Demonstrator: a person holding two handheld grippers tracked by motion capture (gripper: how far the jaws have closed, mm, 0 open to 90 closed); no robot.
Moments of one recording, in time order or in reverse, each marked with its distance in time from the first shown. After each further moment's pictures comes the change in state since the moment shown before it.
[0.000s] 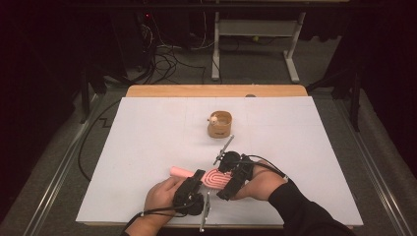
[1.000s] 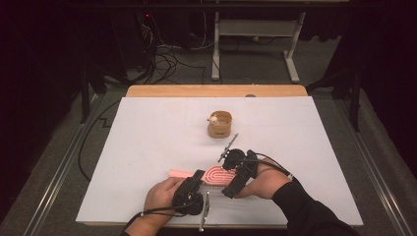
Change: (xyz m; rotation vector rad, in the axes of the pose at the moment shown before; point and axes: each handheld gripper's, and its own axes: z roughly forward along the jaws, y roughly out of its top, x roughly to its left) left arm 0.000 -0.001 0.001 0.000 -0.012 -0.007; right arm -0.008 -0.006 -0.005 0.020 -0.059 0.025
